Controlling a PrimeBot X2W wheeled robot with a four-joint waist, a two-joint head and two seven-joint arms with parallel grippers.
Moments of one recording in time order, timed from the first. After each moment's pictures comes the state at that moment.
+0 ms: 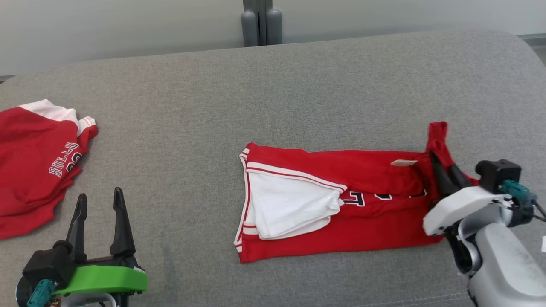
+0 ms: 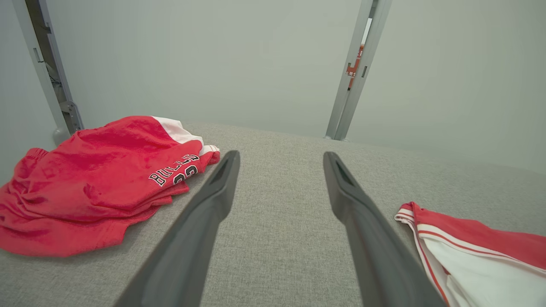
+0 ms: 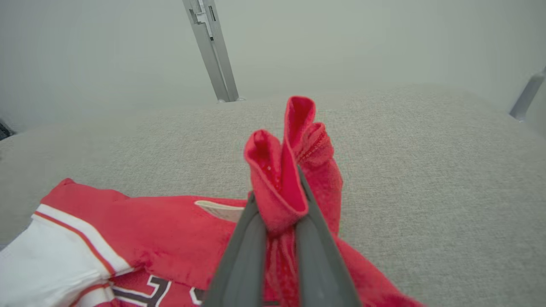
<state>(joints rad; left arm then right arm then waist) -0.03 0.05 0.10 0.13 -0.26 -0.13 -0.26 -0.34 -0.23 0.10 0.51 0.36 0.13 -0.19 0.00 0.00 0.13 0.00</state>
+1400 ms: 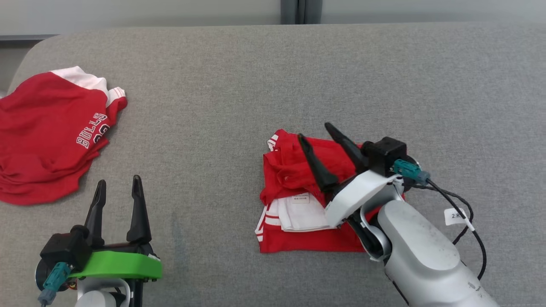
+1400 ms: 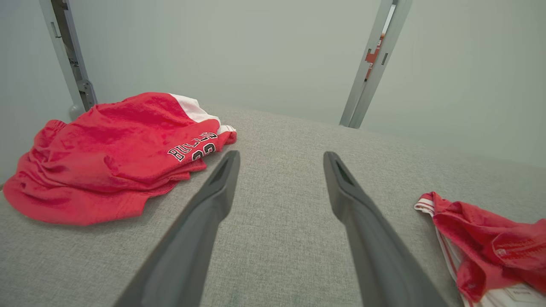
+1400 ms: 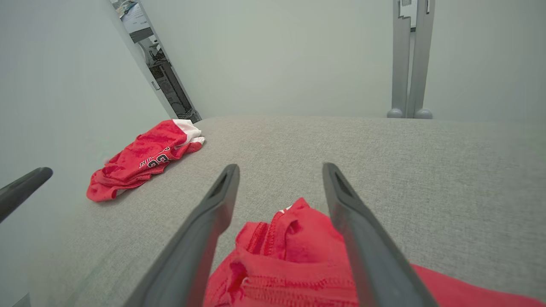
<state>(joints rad) -0.09 0.05 0.03 0.18 -0.29 -0.13 -0.26 -0.52 -0.05 0.49 0.51 0.42 0.13 -0.23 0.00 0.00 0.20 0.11</state>
